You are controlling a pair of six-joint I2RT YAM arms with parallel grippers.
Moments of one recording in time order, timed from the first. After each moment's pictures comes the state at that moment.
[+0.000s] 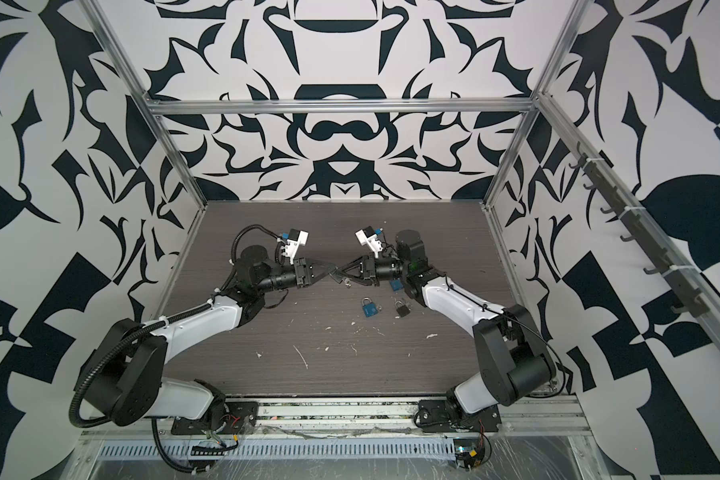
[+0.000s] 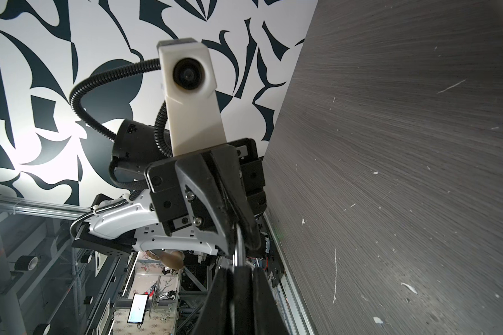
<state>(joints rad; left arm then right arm) -0.52 1.42 0.70 0.63 0.82 -1.02 0.43 1.50 0.88 0.33 -1.12 0.97</state>
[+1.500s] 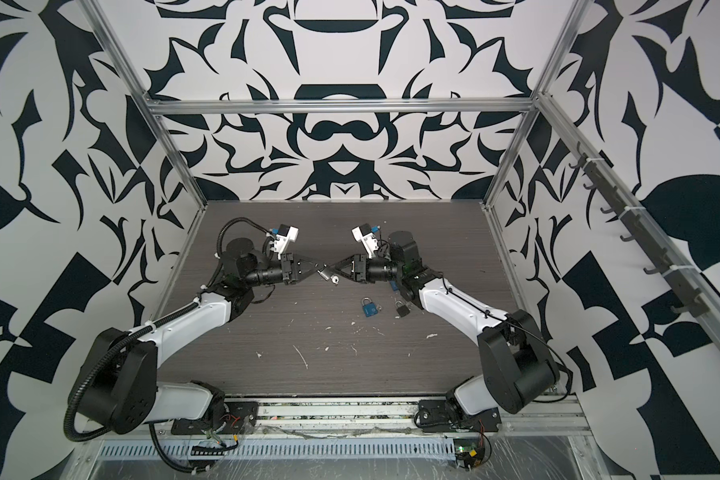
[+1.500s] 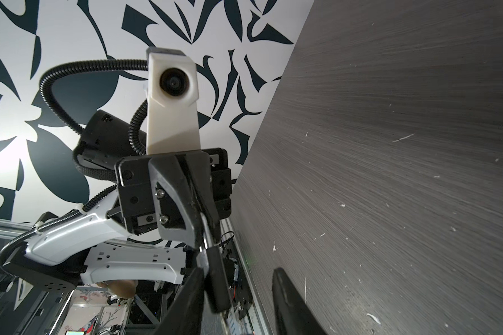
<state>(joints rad) -0.39 1.37 0.73 0.52 0.98 -1.01 0.48 1.46 0.90 0.25 -0.90 0.82</state>
